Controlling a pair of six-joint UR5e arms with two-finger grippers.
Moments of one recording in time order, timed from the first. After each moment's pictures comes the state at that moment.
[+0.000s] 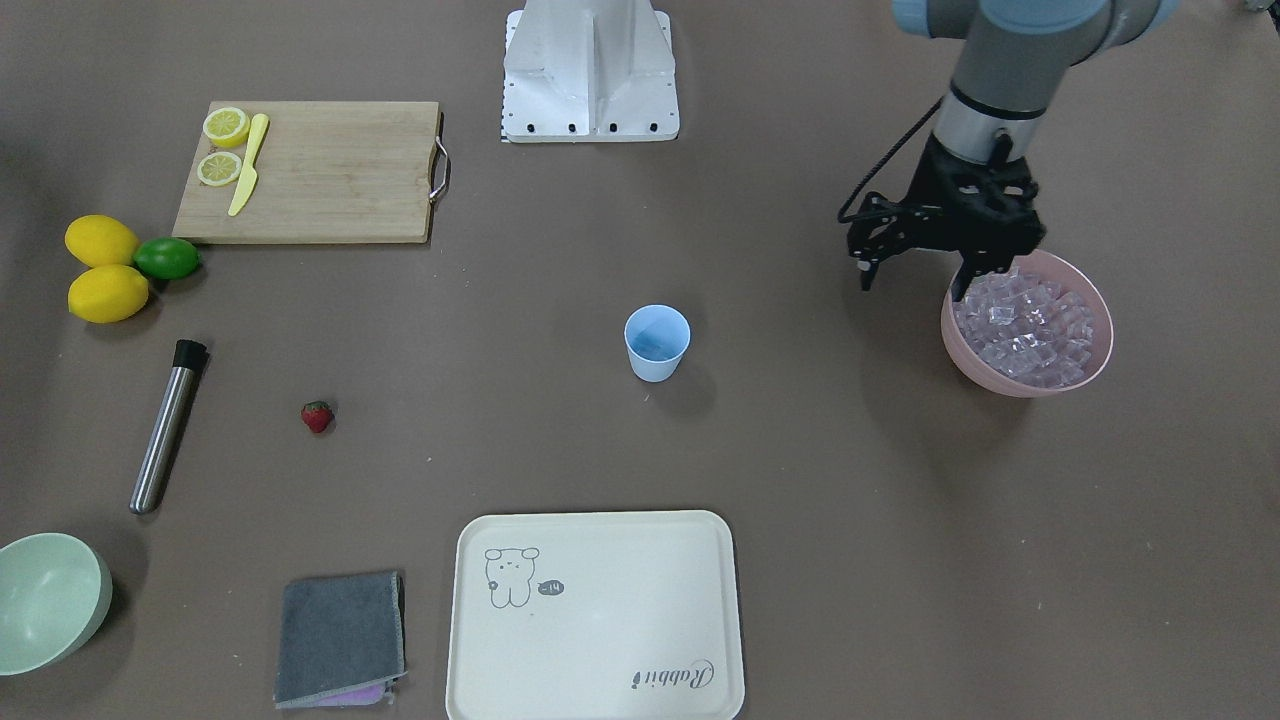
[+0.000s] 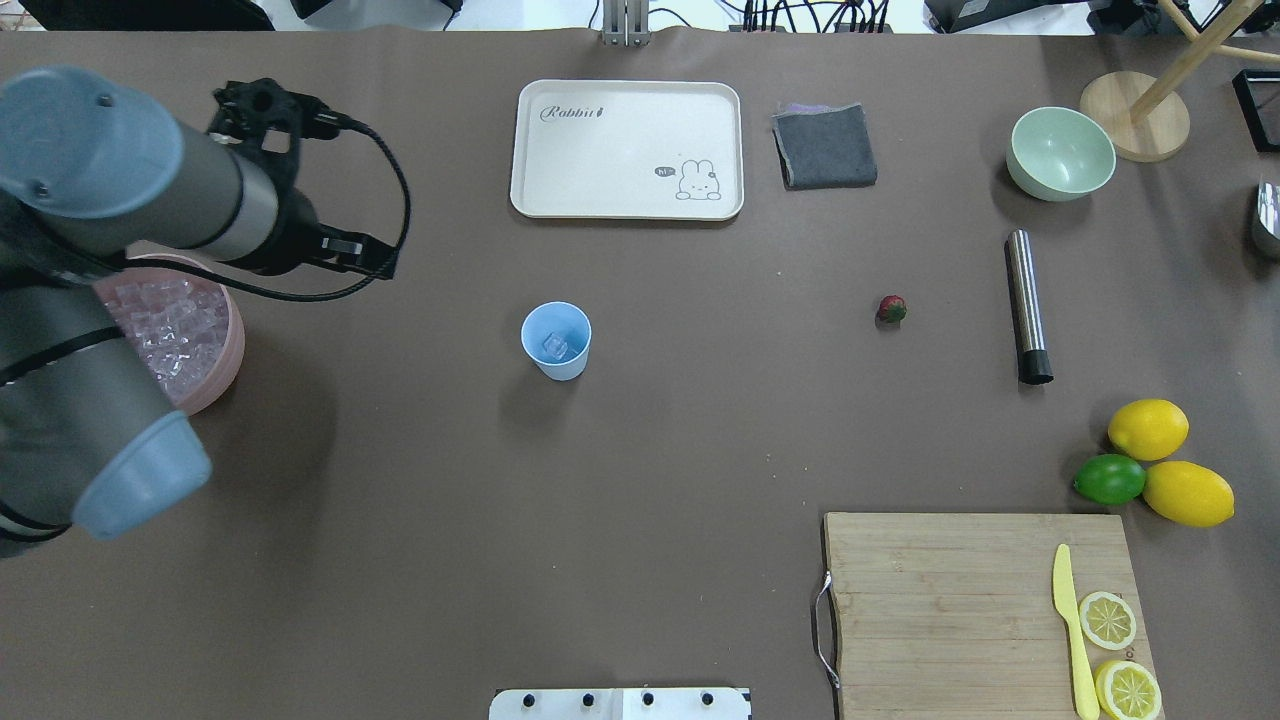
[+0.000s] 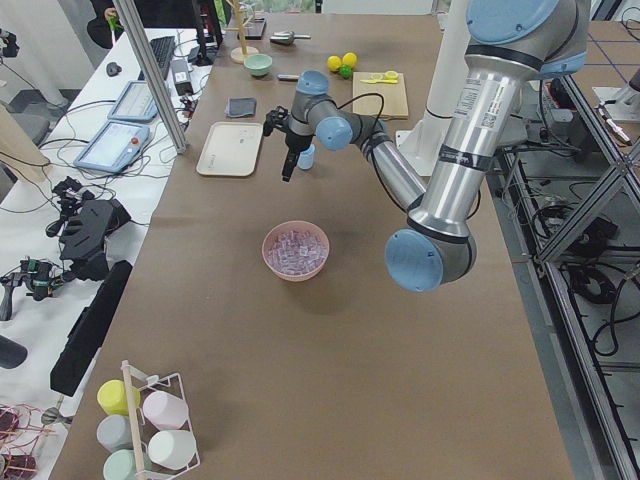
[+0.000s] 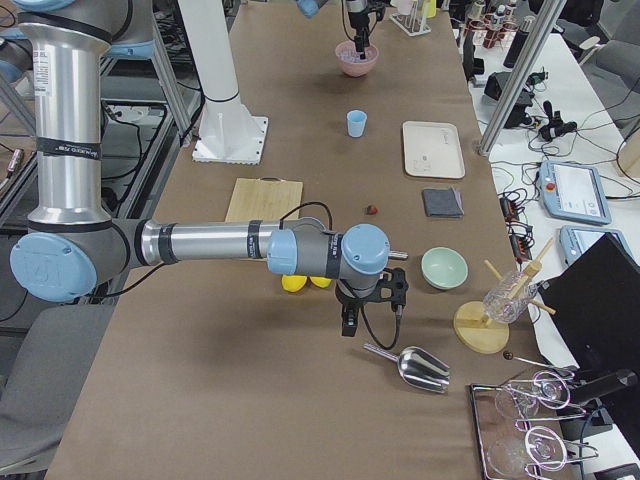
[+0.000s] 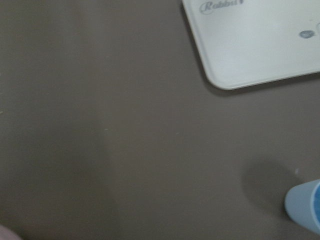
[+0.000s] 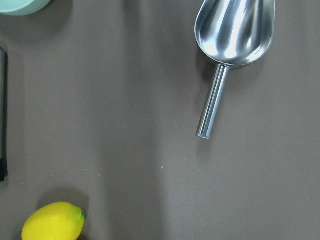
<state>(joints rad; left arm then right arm) -0.86 -1.84 -2.04 -1.59 -1.93 -0.82 1.56 -1.63 1.70 -1.67 2.43 0.02</state>
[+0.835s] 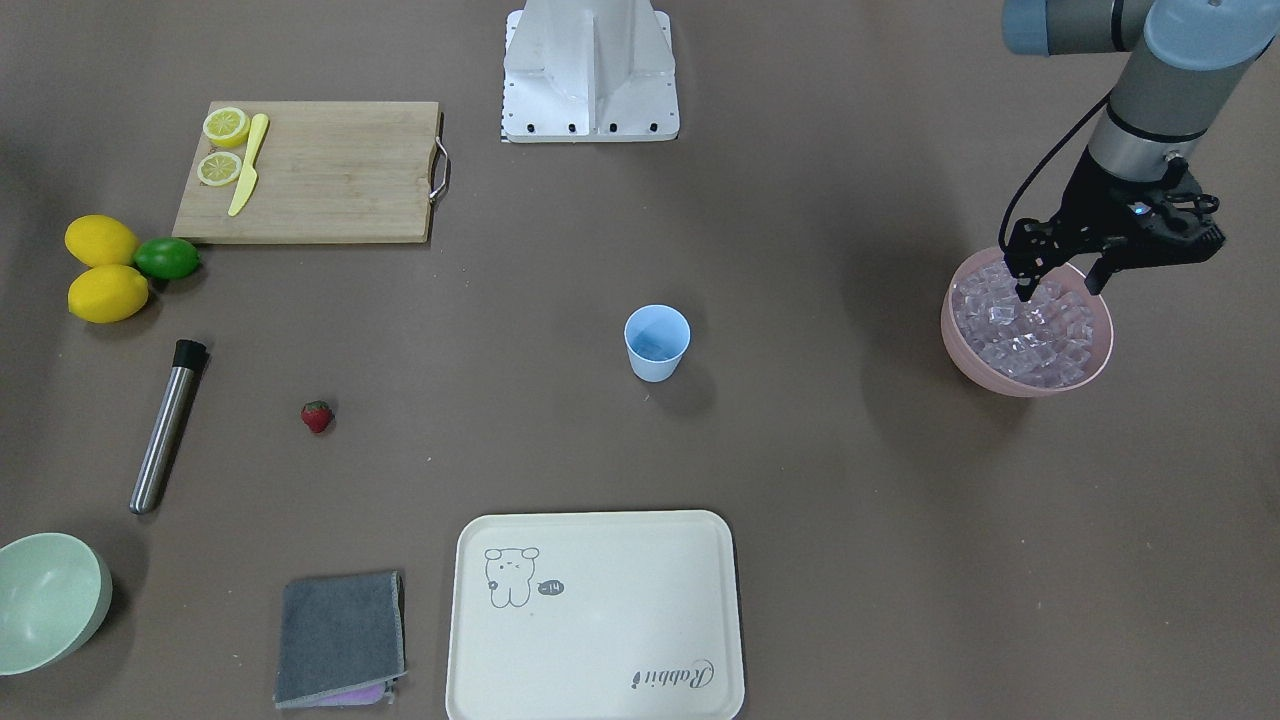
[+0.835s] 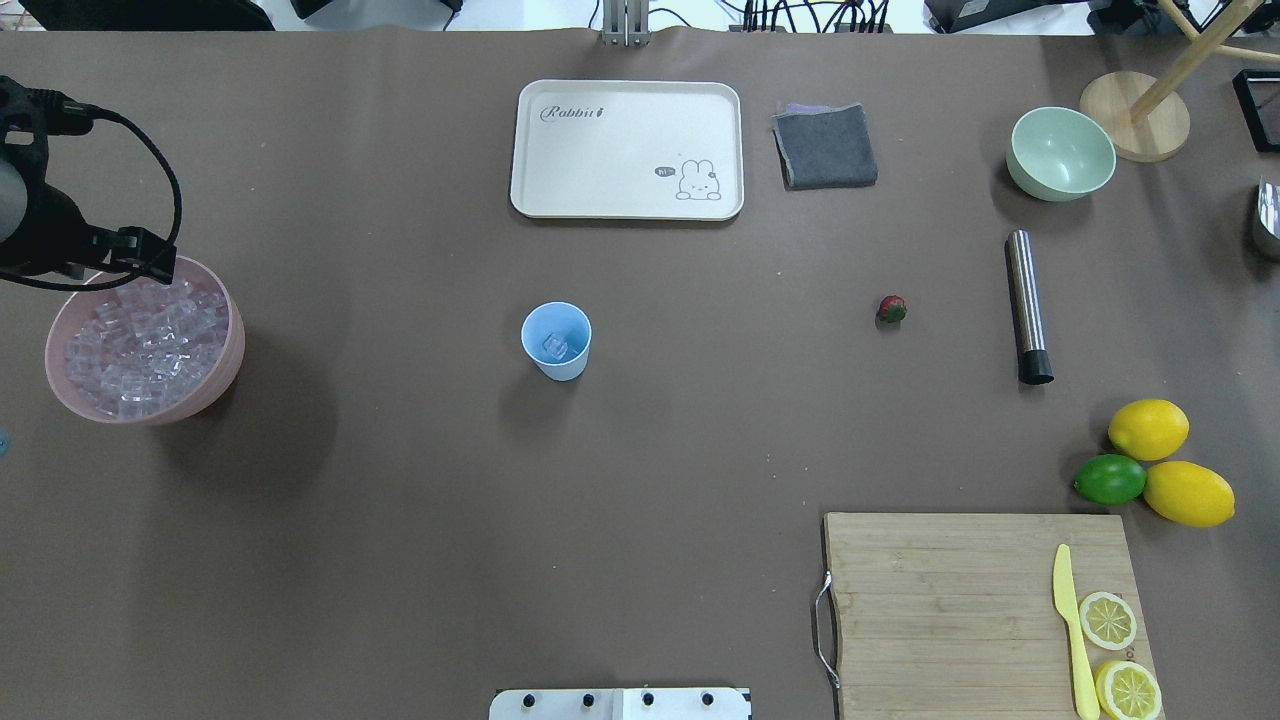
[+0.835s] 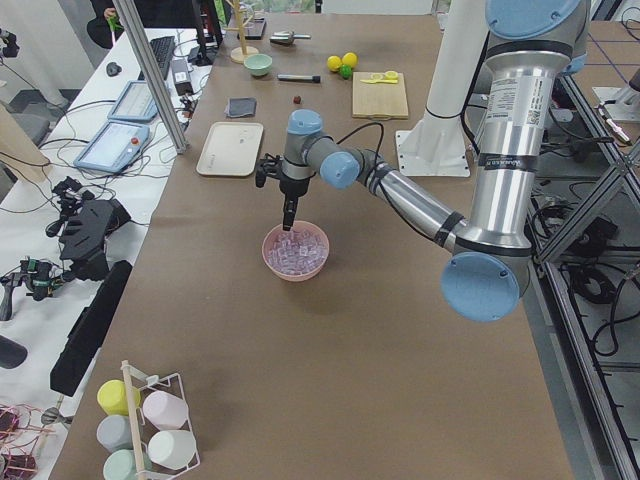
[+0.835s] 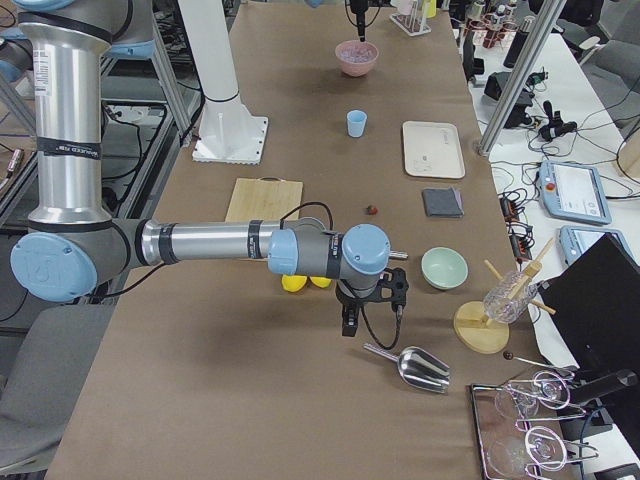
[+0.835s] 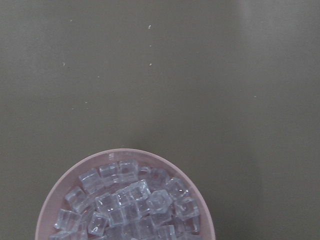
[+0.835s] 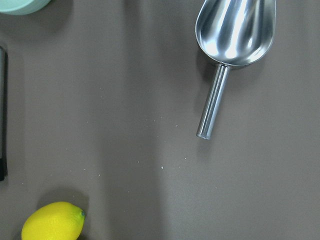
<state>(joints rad) -0.97 -1.65 -2.01 -1.65 -1.95 -0.81 1.56 -1.63 1.70 -1.67 2.43 0.02</state>
